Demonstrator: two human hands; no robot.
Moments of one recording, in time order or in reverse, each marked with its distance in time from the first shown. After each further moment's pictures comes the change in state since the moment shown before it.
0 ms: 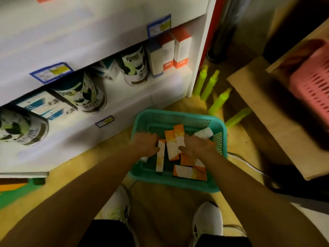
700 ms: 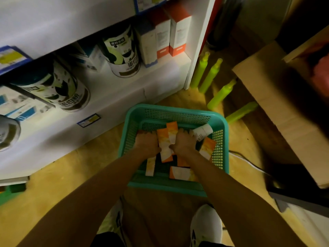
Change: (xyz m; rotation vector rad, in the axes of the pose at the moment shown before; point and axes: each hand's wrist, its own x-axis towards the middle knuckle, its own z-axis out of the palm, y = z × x) left_hand 0.047 0.023 0.040 -0.129 0.072 -0.052; right_hand 0.065 -0.019 0.046 0.147 0.238 0.181
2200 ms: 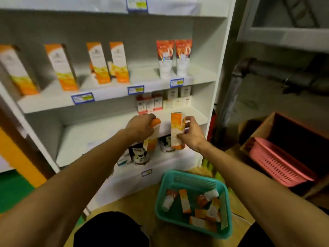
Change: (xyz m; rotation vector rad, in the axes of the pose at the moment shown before) left_hand -0.351 -0.077 -0.343 -0.093 0.760 0.035; right_hand -0.292 -0.141 -0.317 0.711 0.467 -0.544
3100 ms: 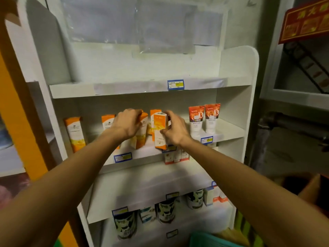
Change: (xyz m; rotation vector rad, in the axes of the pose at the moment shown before) left_hand 0.022 -0.091 -0.233 0.171 0.394 -0.116; right_hand 0.096 -0.257 0.033 -0.073 0.071 -0.500
